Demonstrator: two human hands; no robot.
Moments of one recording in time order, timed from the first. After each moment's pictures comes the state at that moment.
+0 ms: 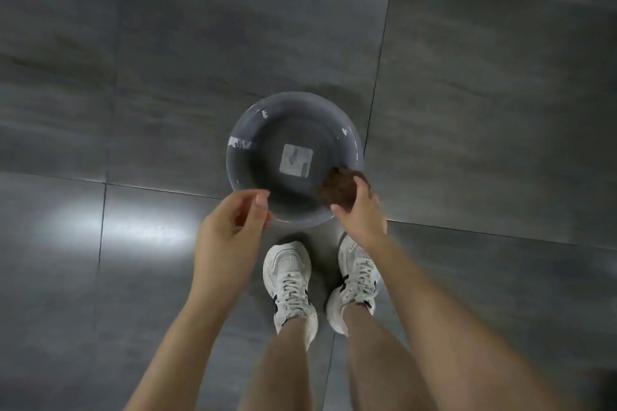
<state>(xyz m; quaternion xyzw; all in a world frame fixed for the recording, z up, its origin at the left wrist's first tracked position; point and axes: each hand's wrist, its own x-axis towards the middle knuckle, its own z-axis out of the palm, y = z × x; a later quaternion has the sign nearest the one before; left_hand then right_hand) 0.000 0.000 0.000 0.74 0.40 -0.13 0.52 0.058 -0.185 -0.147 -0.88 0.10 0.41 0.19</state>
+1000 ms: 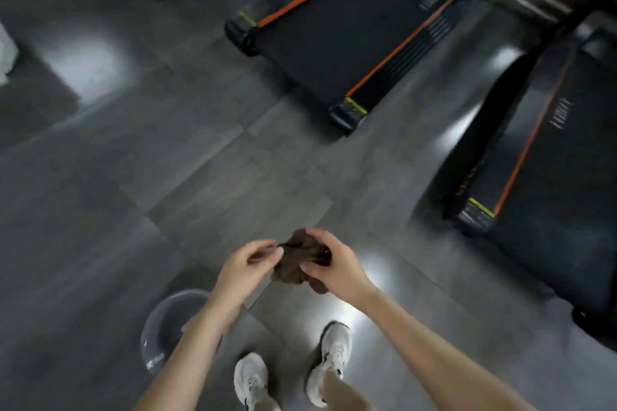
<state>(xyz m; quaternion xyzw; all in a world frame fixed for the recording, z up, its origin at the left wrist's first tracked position) 0.080 -0.266 0.412 0.75 -0.06 -0.44 0.49 -0.037 -0.405 0.419 -0.77 0.37 0.07 0.52</state>
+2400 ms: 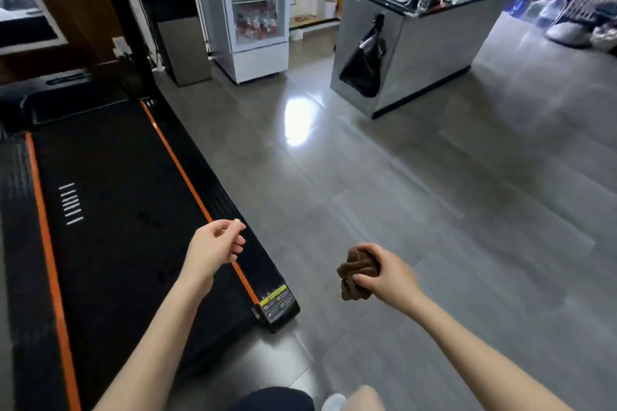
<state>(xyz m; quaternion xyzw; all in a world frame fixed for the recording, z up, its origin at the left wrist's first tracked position) -0.851 -1.151 0.600 0.57 -0.53 -0.56 0.28 -1.106 -0.998 0.566 -0.46 0.82 -0.21 0.29</state>
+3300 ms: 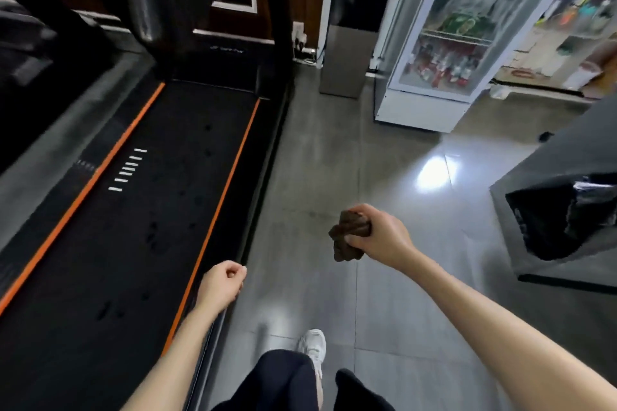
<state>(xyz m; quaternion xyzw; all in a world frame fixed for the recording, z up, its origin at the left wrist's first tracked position) -1.115 -1.614 0.469 0.81 -0.31 -0.42 0.26 -1.378 -1.756 0.561 -0.76 0.57 -0.05 0.31</state>
